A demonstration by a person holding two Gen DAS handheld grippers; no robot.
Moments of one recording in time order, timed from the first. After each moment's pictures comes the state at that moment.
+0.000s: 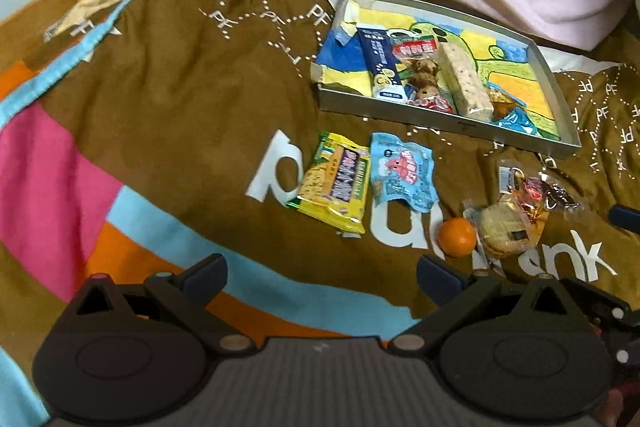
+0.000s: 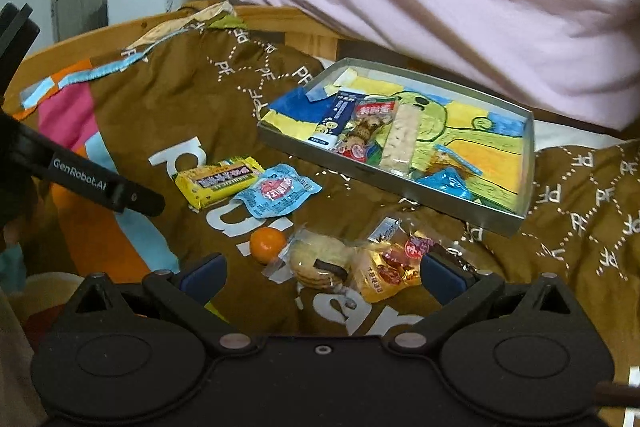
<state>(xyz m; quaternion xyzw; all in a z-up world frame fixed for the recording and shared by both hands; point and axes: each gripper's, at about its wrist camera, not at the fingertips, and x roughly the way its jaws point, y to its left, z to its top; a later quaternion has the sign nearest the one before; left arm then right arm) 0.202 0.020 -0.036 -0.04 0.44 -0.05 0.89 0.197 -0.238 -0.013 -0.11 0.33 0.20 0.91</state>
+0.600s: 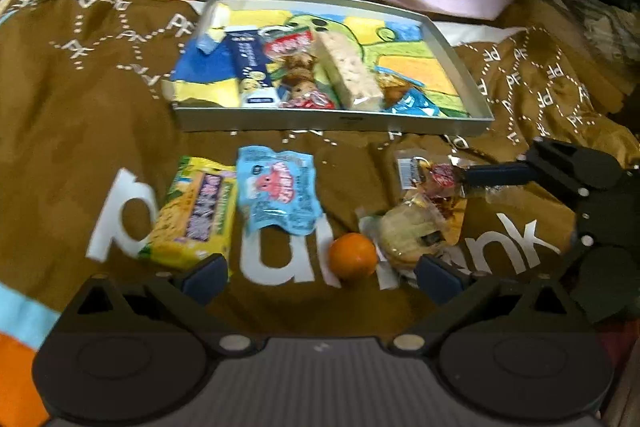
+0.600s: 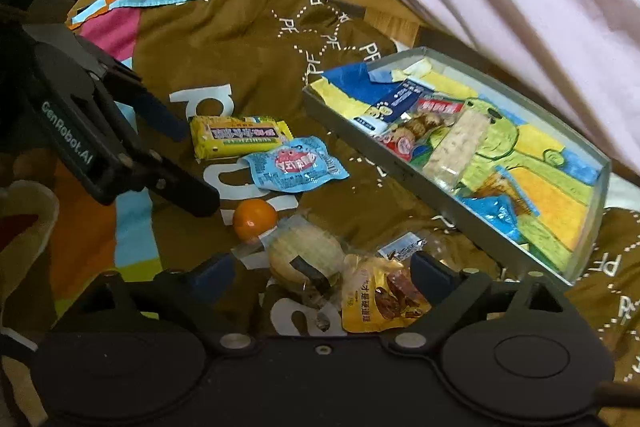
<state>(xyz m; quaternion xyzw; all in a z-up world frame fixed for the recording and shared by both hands) 0.228 -0.036 -0.053 -0.01 0.42 -0.20 0.89 0.248 -0.246 -0.049 -0.19 0.33 0.33 0.86</state>
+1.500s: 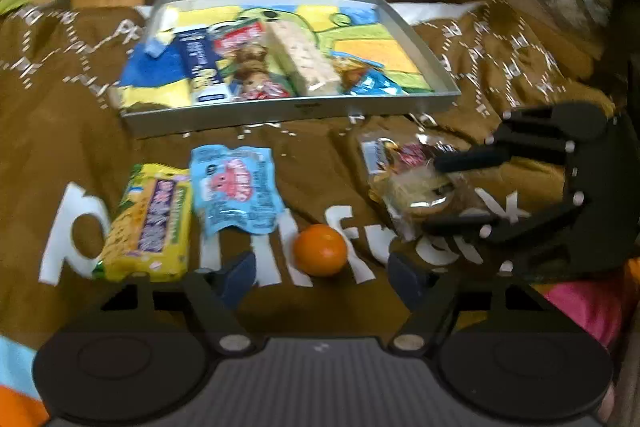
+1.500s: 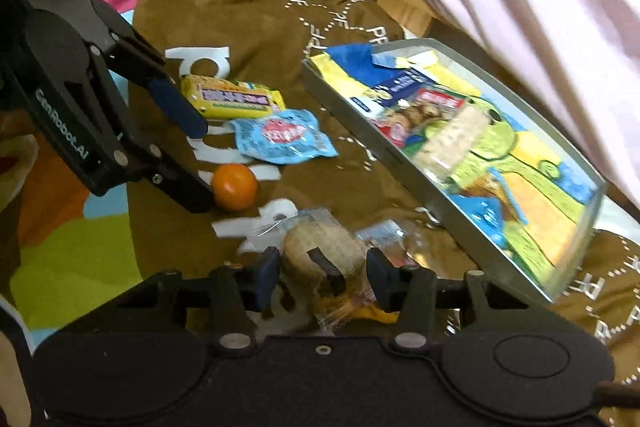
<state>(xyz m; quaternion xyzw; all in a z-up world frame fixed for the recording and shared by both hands) 0.228 -0.054 -0.065 0.03 0.40 -0.26 0.88 0.247 -0.257 -0.053 -0.27 0.33 0.31 0.85</state>
